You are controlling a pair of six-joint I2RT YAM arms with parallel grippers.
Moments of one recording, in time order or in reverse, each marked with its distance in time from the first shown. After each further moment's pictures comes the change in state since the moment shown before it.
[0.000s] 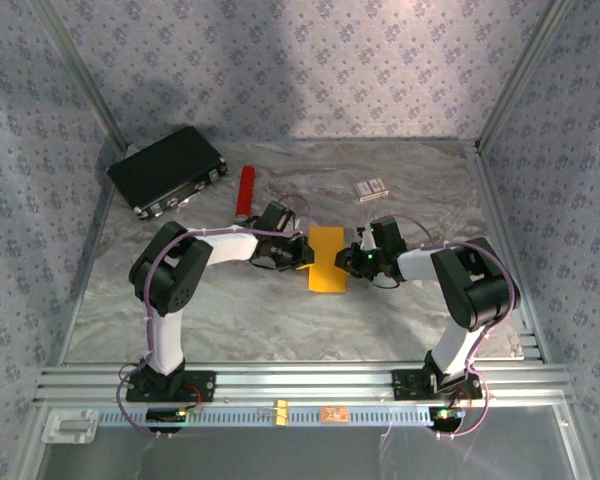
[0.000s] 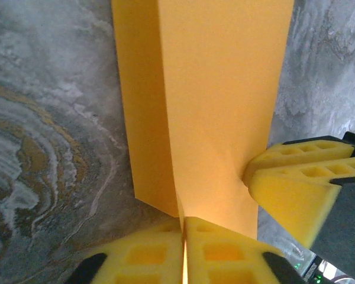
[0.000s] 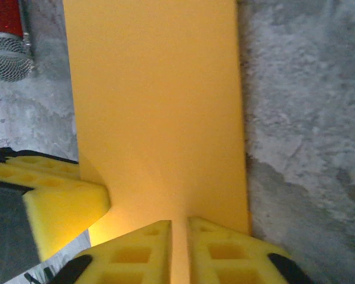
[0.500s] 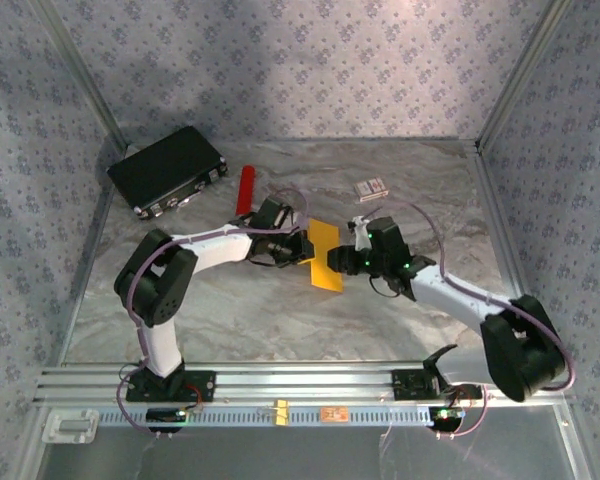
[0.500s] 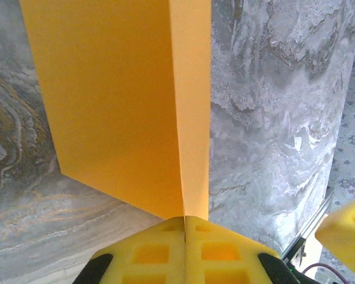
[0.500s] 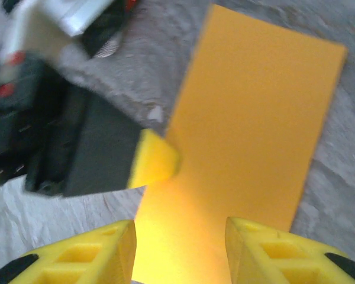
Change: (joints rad) left arm -0.013 -0.111 -0.012 -0.034 -0.019 -0.050; right arm 0.212 -0.450 -0.035 -0.202 0.317 -0.360
